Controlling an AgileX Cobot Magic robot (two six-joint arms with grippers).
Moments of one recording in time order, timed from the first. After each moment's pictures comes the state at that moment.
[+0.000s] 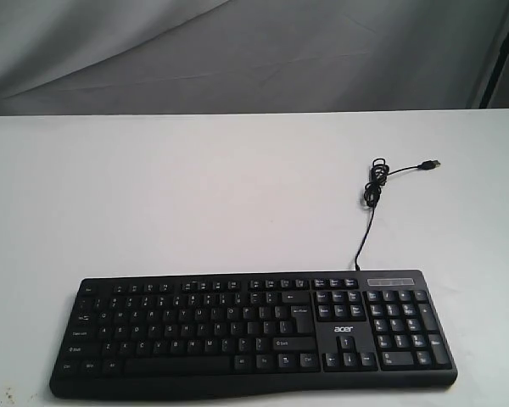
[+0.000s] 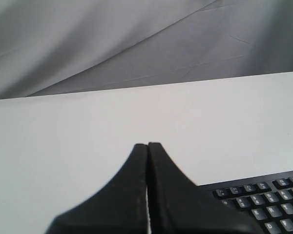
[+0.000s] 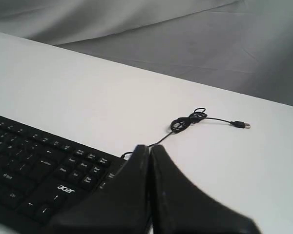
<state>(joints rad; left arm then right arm) -0.18 0.00 0.00 0.04 0.26 -0.02 0.36 0.01 -0.01 0.00 0.29 -0.12</state>
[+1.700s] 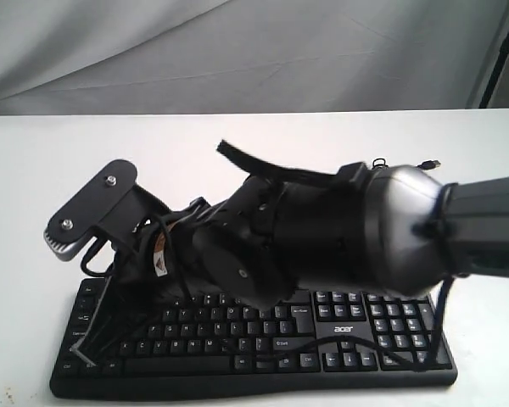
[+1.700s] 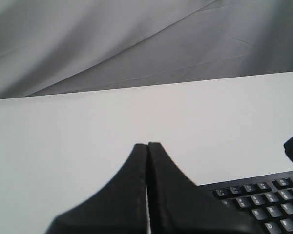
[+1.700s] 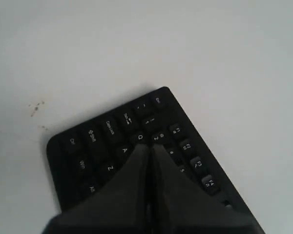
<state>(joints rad) -0.18 0.00 0.00 0.04 0.26 -0.02 1.02 1.86 -1.19 0.05 0.22 -0.14</state>
